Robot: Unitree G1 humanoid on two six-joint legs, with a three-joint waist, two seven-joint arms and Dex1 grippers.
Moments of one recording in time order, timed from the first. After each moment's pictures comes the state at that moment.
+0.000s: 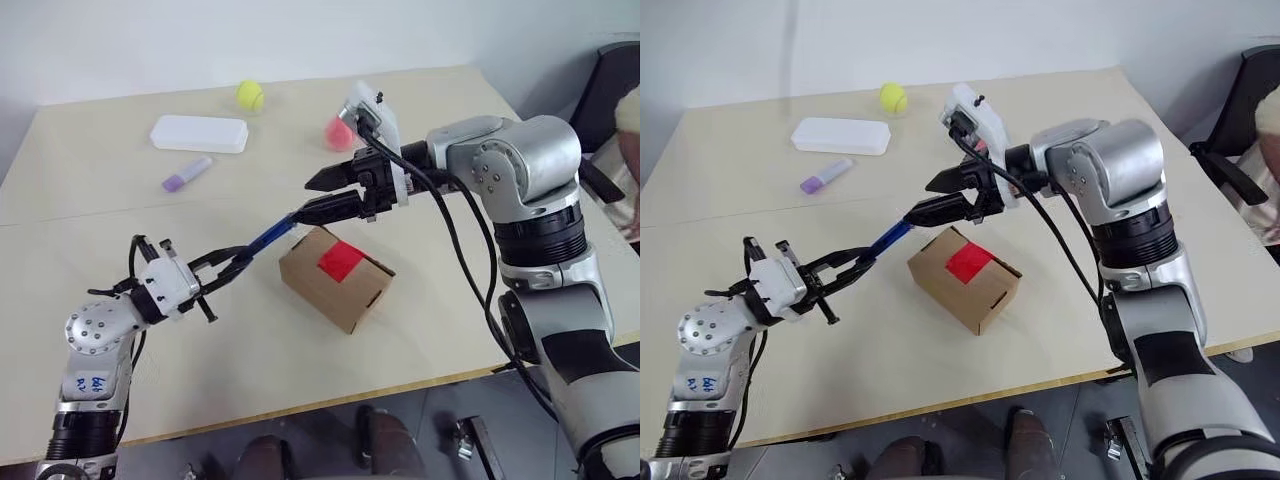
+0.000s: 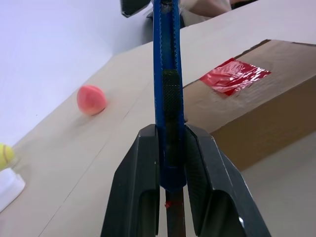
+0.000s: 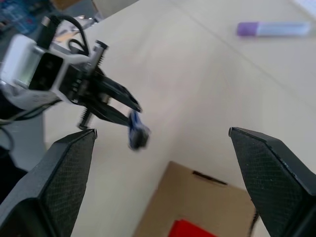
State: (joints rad) left arm -0.18 0.56 0.18 -0.06 -0.26 -0.31 -0.86; right arm -1.28 -0.44 0.21 0.15 0.48 1.23 1.12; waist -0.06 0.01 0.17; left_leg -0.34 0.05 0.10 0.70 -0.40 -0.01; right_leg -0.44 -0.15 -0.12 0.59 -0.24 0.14
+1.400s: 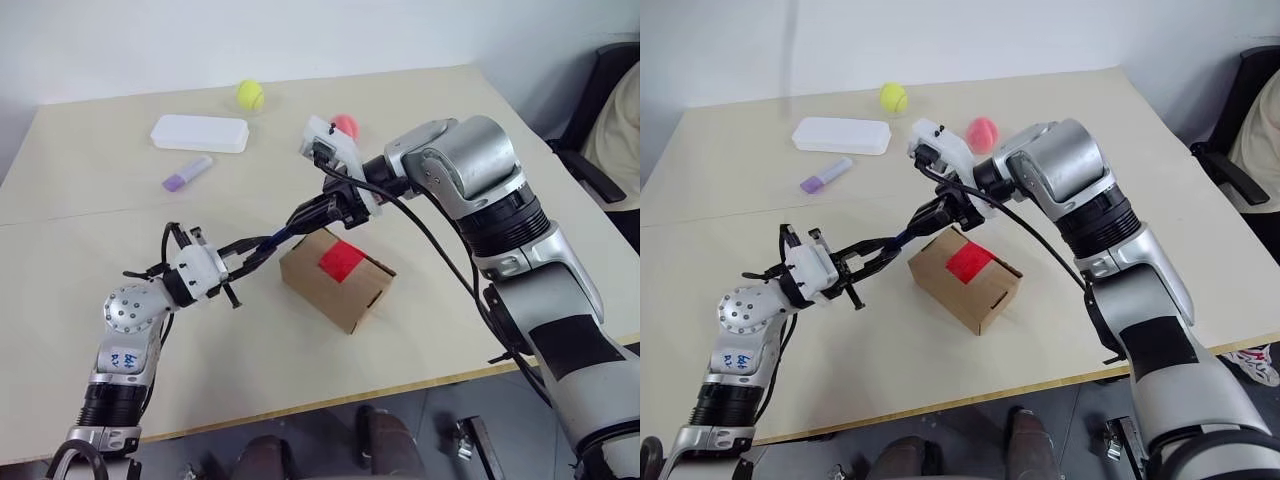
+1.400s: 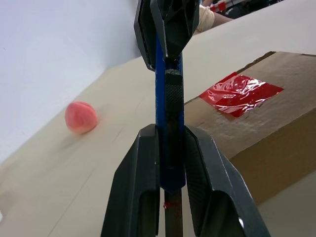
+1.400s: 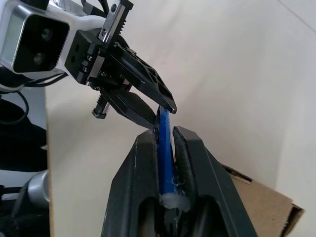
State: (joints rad) left arm -0.31 0.53 0.07 0.04 -0.23 -0.29 -0.81; right arm -1.35 -0.39 0.42 0.33 0.38 1.10 1.19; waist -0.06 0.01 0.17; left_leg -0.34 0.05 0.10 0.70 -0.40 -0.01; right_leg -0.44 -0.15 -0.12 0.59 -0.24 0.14
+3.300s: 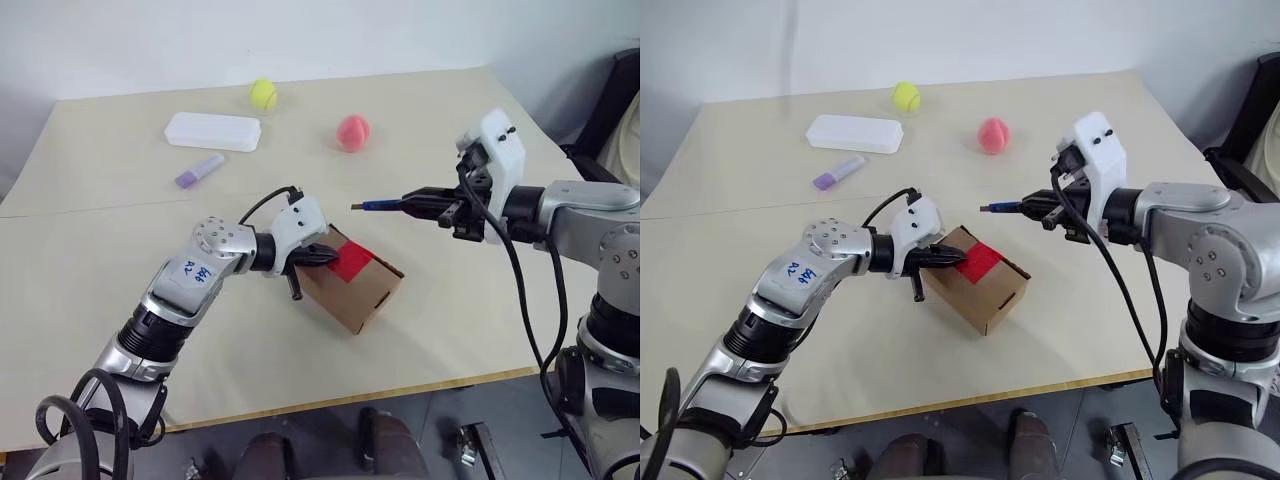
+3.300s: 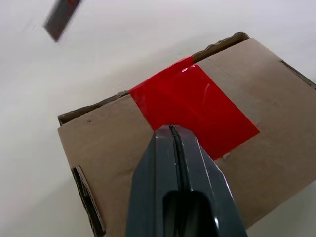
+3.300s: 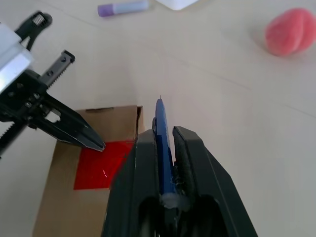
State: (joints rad) left arm -0.76 0.54 -0.33 -0.14 -0.23 0.76 -0.81; right arm -0.85 -0.66 -0.16 -0.45 0.64 1.50 0.59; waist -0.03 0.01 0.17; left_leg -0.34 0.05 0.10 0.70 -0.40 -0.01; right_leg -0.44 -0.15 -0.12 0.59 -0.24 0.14
